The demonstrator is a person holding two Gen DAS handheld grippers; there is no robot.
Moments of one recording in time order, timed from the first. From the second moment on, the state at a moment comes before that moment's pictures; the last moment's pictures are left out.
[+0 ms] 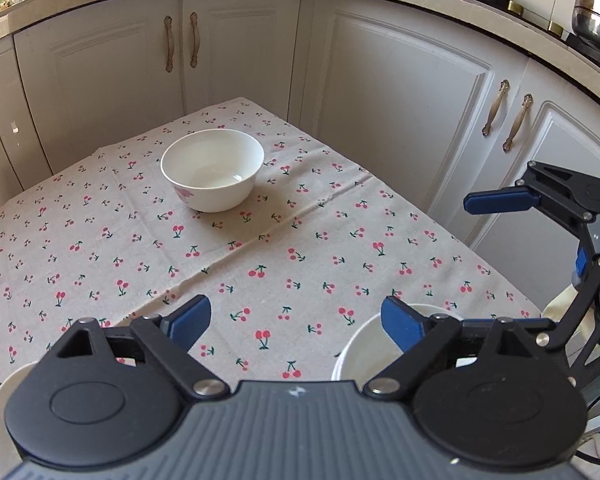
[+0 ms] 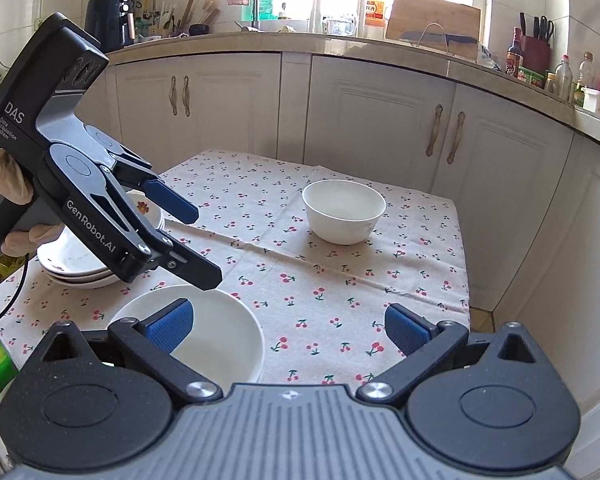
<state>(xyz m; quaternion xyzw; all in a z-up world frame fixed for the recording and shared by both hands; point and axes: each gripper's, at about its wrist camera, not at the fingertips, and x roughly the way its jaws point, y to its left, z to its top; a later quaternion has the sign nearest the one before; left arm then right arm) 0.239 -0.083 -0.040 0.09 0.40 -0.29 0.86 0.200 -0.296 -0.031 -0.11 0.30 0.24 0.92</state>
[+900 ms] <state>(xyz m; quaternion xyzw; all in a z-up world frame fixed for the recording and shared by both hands) 0.408 -0.097 -0.065 0.08 0.41 -0.26 0.87 0.373 -0.276 -0.076 -0.18 0.32 0.29 0.88</state>
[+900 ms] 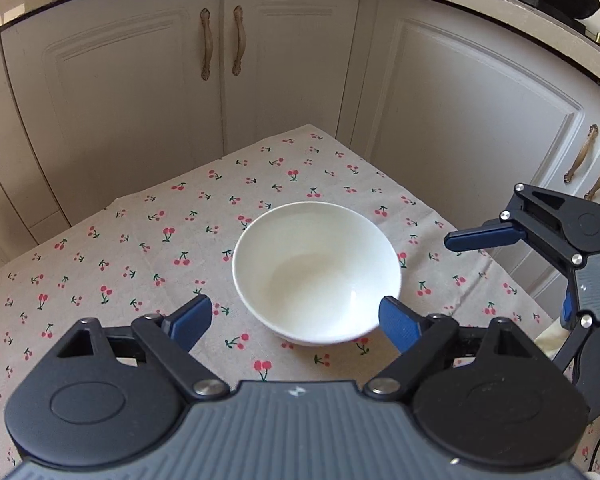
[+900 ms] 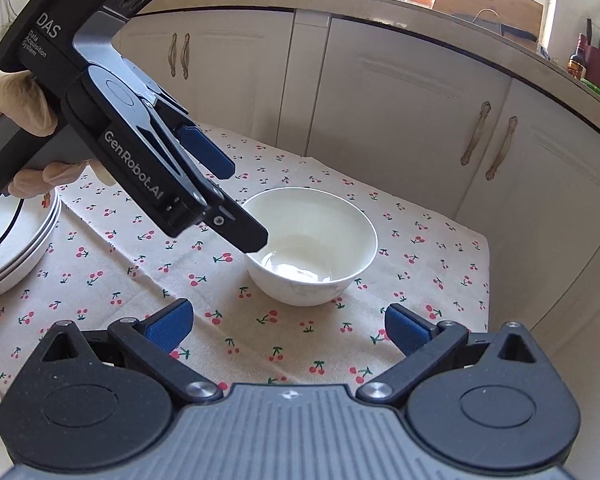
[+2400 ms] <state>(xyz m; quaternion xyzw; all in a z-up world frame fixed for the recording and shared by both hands) 0.434 -0.109 -0.078 0.06 0.43 -0.29 0.85 0.410 -0.263 -0.090 -0.14 0.34 0.30 0.88</state>
